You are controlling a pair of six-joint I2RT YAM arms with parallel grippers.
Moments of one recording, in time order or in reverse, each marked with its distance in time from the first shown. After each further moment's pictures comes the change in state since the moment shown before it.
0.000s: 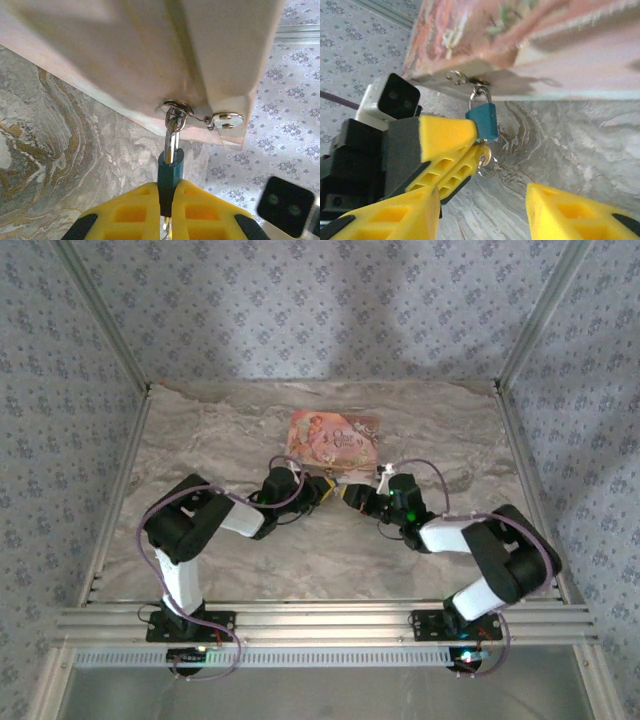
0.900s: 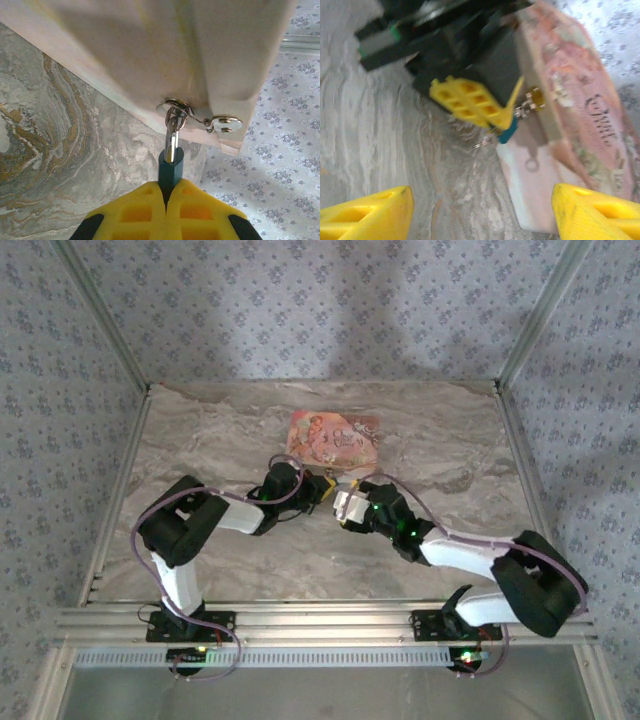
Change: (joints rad) left arm -0.001 -0.038 0.036 -0.119 0.004 -0.071; right arm 0.219 -0.142 0.032 -0.279 0.382 -1.559
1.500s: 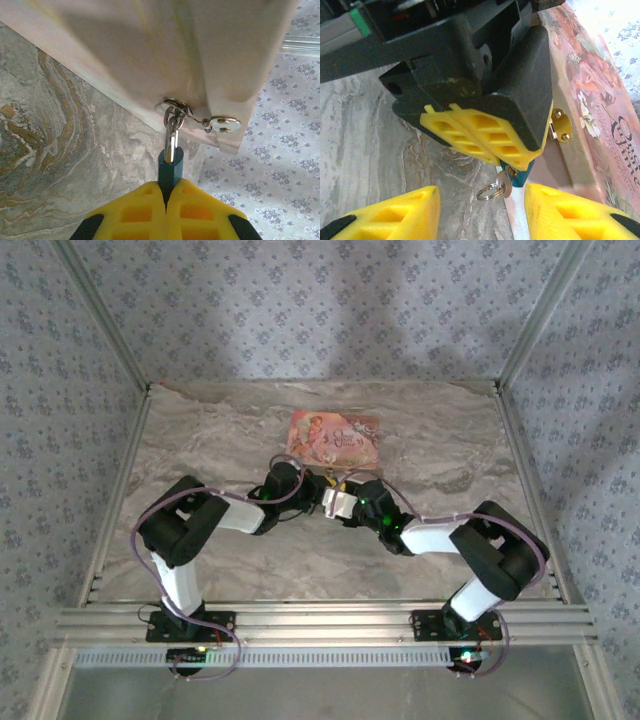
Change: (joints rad) left arm -0.006 0.000 0.008 -0.008 0.000 -0.014; right arm -0.007 0.234 0.062 0.206 -0.001 -0.054
